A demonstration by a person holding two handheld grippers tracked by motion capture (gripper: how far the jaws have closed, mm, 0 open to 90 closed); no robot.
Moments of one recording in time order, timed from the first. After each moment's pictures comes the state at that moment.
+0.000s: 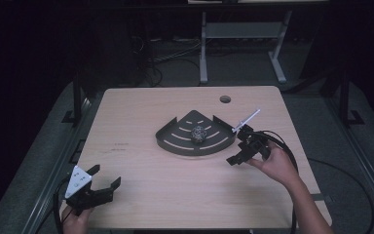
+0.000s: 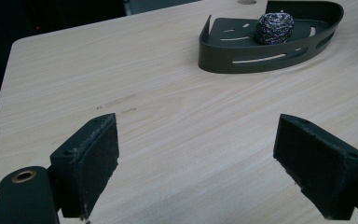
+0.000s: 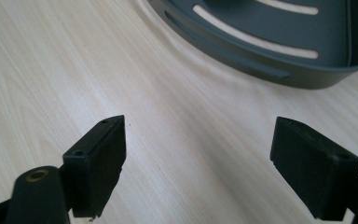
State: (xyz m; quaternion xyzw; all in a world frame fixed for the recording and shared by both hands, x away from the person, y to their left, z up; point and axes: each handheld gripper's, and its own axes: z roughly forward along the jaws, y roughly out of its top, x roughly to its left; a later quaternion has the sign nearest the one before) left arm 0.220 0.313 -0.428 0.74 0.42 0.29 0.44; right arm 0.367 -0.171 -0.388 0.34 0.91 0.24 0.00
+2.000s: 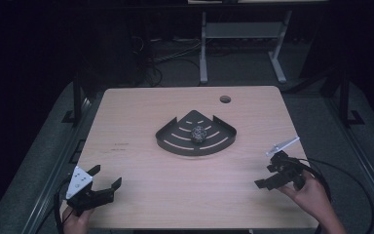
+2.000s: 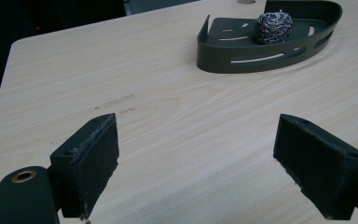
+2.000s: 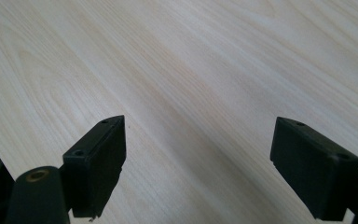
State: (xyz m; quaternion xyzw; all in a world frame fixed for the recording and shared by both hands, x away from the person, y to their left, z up) left arm 0.219 0.311 -0.428 0.74 0.42 0.29 0.44; right arm 0.297 -0.251 -0.418 0.40 0.88 0.25 0.01
